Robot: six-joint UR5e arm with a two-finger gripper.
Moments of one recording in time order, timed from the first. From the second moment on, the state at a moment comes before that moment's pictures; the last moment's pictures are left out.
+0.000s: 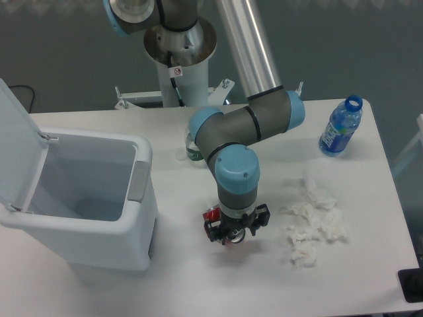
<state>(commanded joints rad) 2.42 -2.14 -1.58 -0.87 1.59 0.12</state>
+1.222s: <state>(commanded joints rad) 2.42 -2.14 -1.61 -0.87 1.58 0.11</state>
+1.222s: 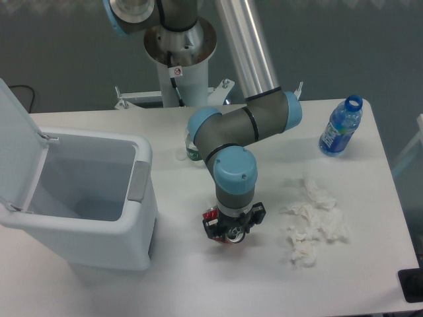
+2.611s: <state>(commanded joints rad) 2.45 -1.97 -1.55 -0.87 1.58 0.85</state>
